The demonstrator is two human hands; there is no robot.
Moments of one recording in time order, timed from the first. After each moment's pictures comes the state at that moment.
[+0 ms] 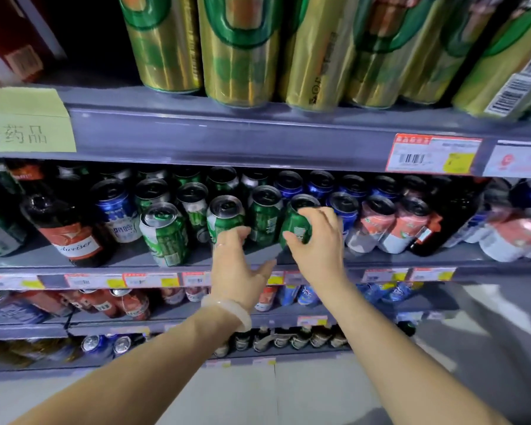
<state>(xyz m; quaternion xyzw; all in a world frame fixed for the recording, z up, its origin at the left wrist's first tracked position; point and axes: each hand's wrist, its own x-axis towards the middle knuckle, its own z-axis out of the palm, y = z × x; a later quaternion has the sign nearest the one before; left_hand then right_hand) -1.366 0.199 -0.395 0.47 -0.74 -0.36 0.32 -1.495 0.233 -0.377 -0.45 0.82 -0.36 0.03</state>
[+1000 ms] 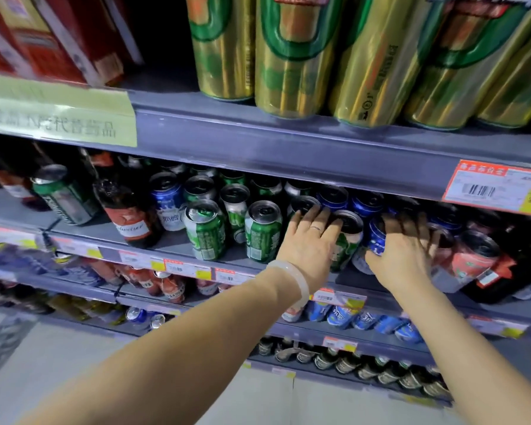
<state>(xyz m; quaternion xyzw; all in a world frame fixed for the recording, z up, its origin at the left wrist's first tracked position) -1.427 0.175 -0.379 0.37 -0.92 -0.06 0.12 -1.577 0.230 -0.375 -0.48 0.87 -0.10 -0.03</state>
